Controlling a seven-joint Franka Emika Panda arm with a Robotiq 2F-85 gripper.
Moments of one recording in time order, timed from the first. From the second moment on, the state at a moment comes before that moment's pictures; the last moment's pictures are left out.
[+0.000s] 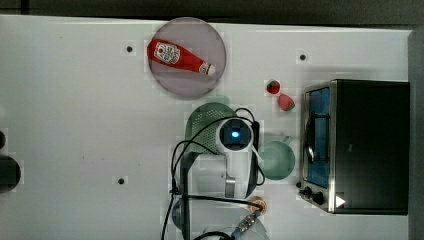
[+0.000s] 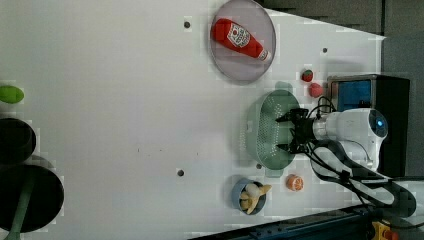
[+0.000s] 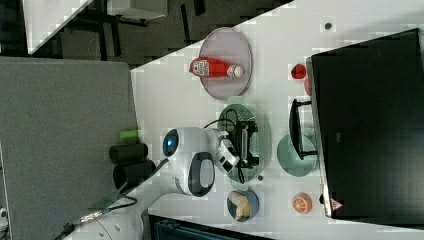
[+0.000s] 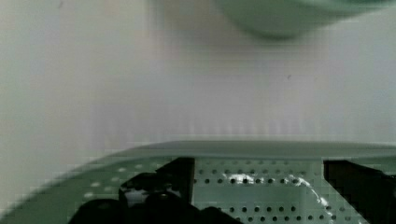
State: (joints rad) arm 0.01 0.38 -0.11 -2.43 -0.06 1.12 0.84
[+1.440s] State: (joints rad) arm 0.02 -0.04 -0.07 -2.18 -0.04 0.55 0.22
